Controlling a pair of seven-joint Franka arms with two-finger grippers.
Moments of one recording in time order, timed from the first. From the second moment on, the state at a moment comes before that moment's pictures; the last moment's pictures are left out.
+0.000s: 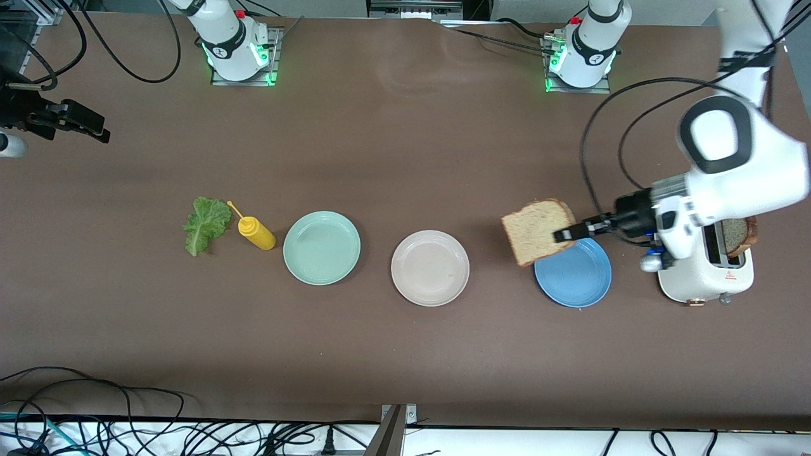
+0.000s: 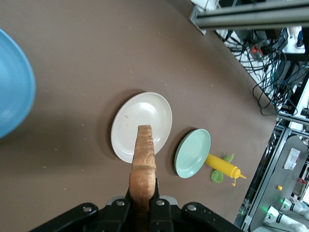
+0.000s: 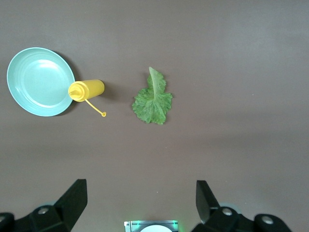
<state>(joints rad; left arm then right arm) -0.03 0.28 -0.11 -1.80 -0.86 2.07 -0.08 0.05 -0.02 -0.07 -1.61 0.00 1.49 0.03</state>
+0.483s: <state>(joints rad) -0.16 0.41 -0.20 -1.81 -0.97 2.36 -0.08 0.05 -0.02 -0.07 -1.61 0.00 1.49 0.03</state>
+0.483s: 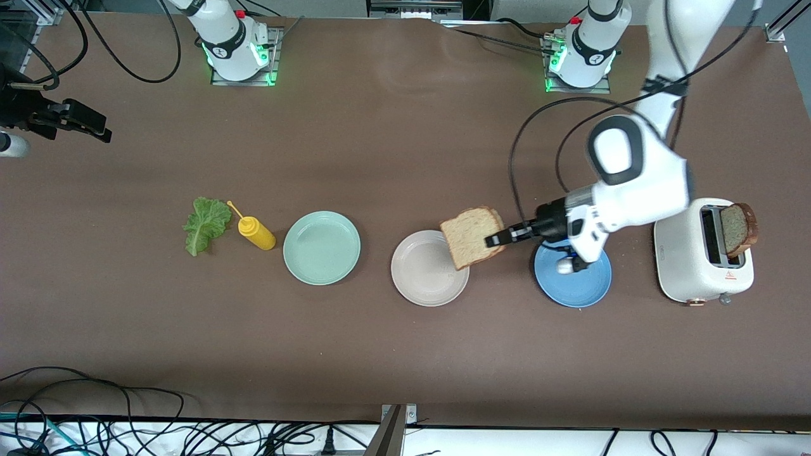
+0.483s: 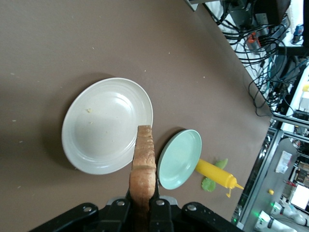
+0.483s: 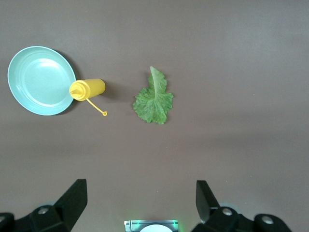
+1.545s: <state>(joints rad) -0.26 0.68 -0.31 -1.66 -1.03 2.72 -0.09 0.05 -0.02 -0.06 -1.61 0.00 1.49 0.03</state>
